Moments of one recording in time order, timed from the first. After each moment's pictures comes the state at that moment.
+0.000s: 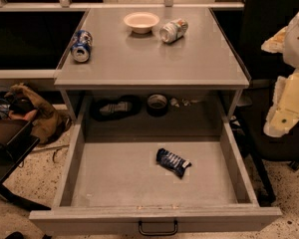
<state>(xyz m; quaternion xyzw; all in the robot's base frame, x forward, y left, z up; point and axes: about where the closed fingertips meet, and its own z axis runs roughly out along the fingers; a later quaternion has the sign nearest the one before) 0.438 -0.217 0.976 -0.60 0.78 -0.03 0.16</state>
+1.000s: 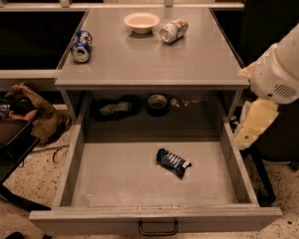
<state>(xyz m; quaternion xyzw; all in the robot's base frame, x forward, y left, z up) 0.465 -0.202 0.901 -0.59 0.79 0.01 0.18</state>
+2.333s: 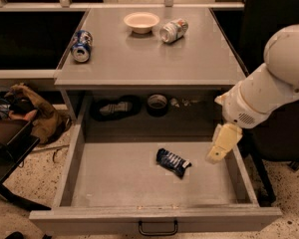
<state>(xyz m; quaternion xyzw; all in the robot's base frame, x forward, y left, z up) 0.489 -0.172 0.805 -0.58 0.79 0.07 0.19</state>
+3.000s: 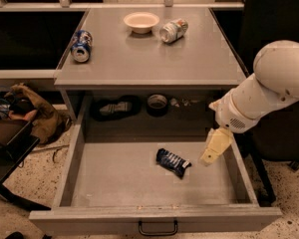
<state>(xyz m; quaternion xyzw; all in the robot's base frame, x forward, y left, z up) 0.500 -0.162 0.773 -0.57 0.80 0.09 0.19</state>
